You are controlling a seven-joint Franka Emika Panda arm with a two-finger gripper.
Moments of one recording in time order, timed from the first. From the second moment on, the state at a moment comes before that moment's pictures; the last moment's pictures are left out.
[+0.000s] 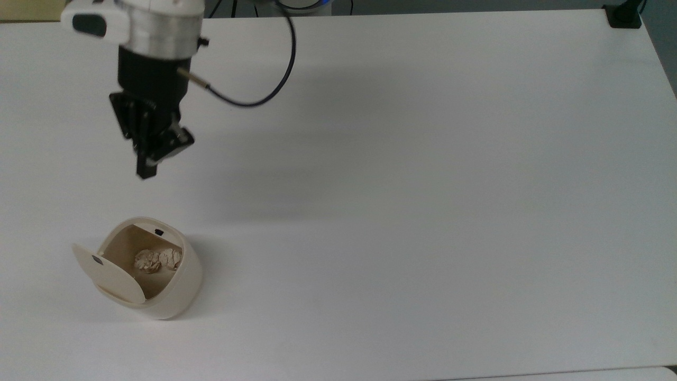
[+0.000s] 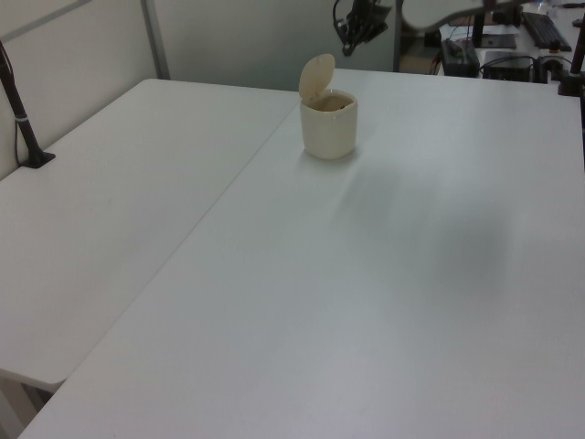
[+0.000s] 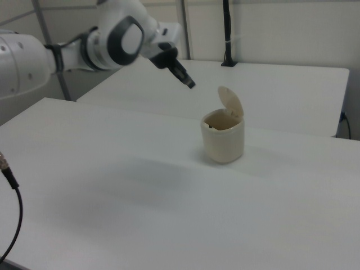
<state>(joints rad) 0.06 0.33 -0.19 -1.44 -0.21 2.31 0.70</state>
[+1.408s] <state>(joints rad) 0.05 -0.07 -0.04 -1.69 -0.01 1.77 0.16</state>
